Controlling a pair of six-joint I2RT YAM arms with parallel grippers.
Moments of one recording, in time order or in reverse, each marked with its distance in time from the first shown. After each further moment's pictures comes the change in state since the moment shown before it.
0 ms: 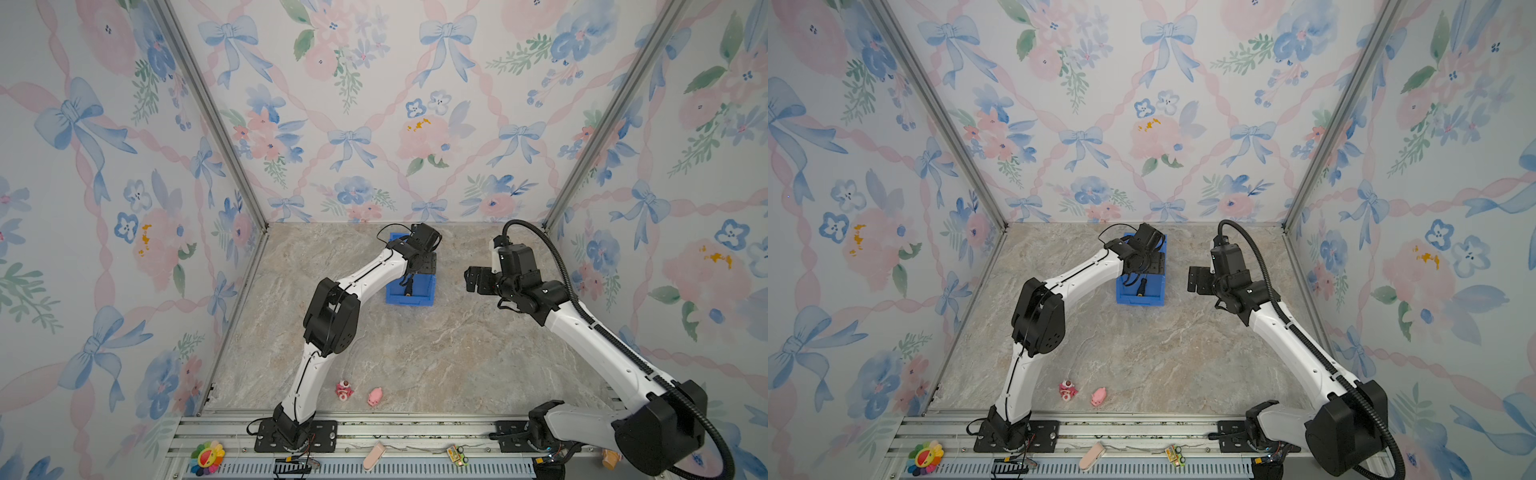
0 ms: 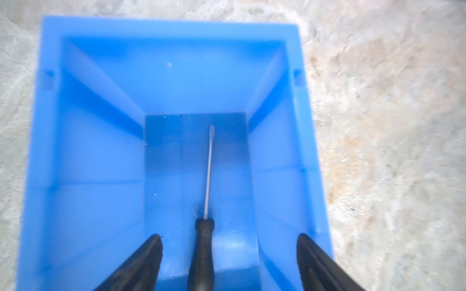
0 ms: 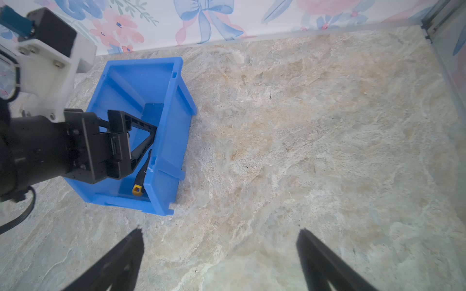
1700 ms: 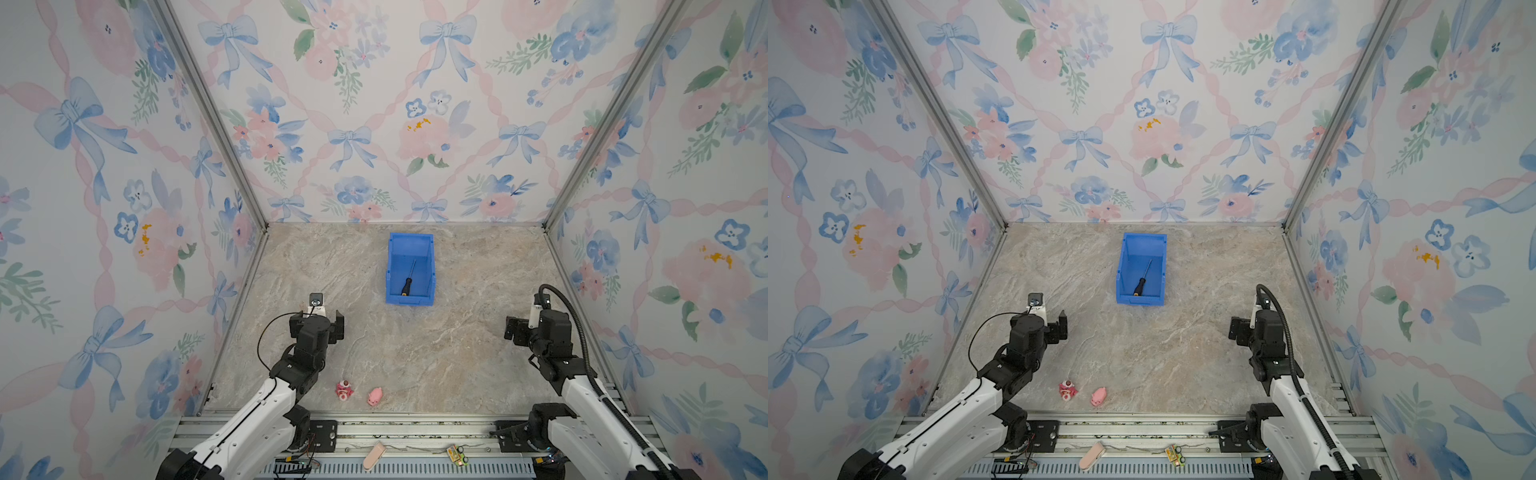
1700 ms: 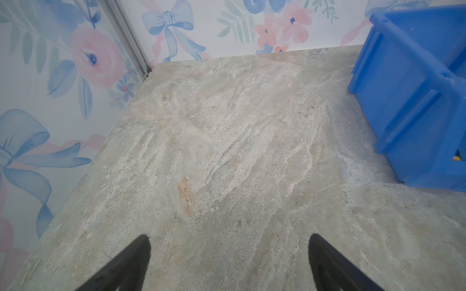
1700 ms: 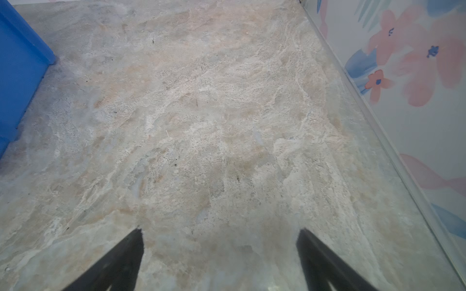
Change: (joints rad) left arm 0.285 -1.395 -1.674 0.734 -0.268 0.387; right arm -0.345 -0.431 -0.758 0.400 0.013 -0.233
